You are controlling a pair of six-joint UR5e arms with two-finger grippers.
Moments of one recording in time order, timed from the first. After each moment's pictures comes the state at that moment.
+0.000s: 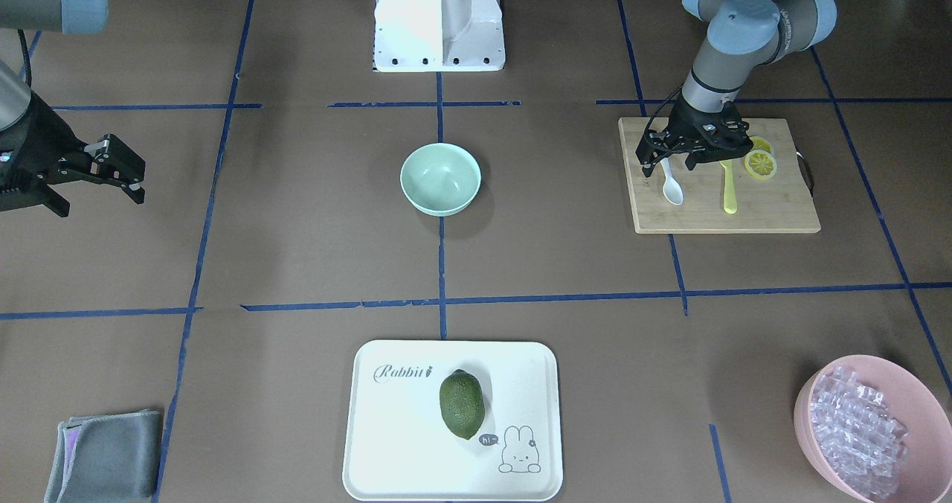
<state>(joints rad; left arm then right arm) -0.57 -1.58 -1.89 -2.01 -1.84 -1.32 1.05 -1.33 1.95 -1.63 2.20 0.58</state>
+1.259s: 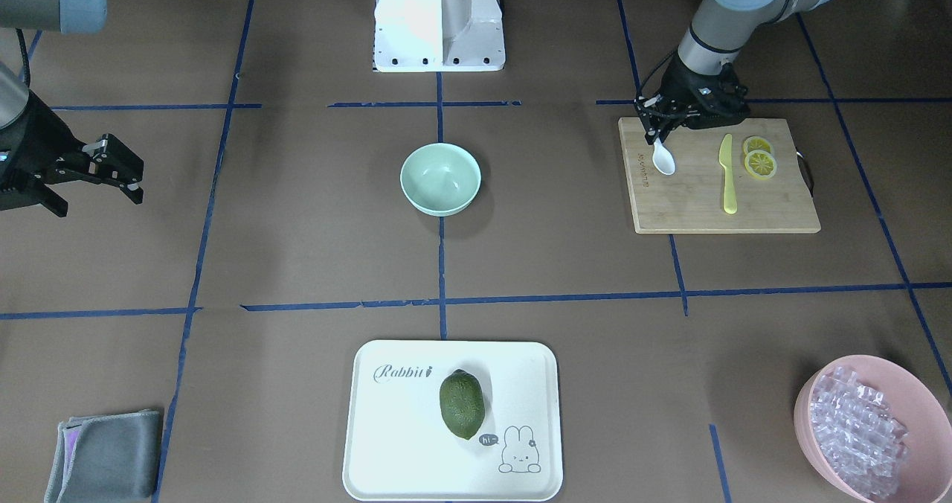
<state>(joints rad) -0.60 -1.63 -2.11 -1.74 -1.94 -1.32 1.06 -1.33 1.95 -1.63 2.20 0.59</state>
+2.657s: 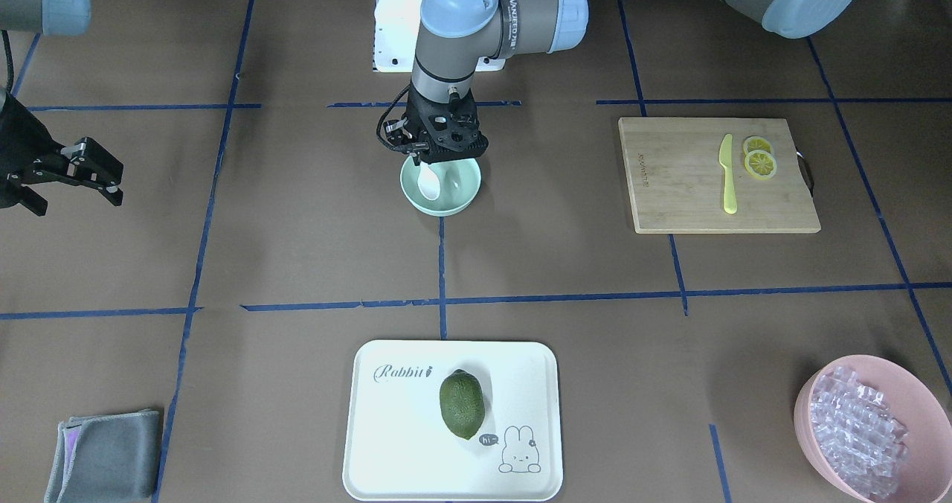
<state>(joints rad) -0.48 -2.43 -1.57 -1.65 -1.95 -1.54 1.08 -1.37 1.95 -1.63 2.20 0.59</state>
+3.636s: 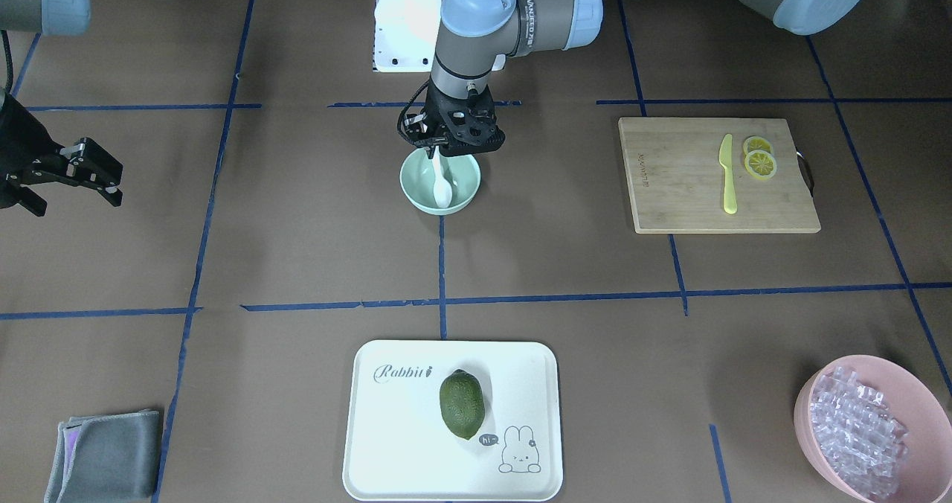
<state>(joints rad) -0.46 -2.36 -1.64 -1.64 -1.94 -1.54 1.08 -1.36 1.95 -1.63 2.19 0.59</state>
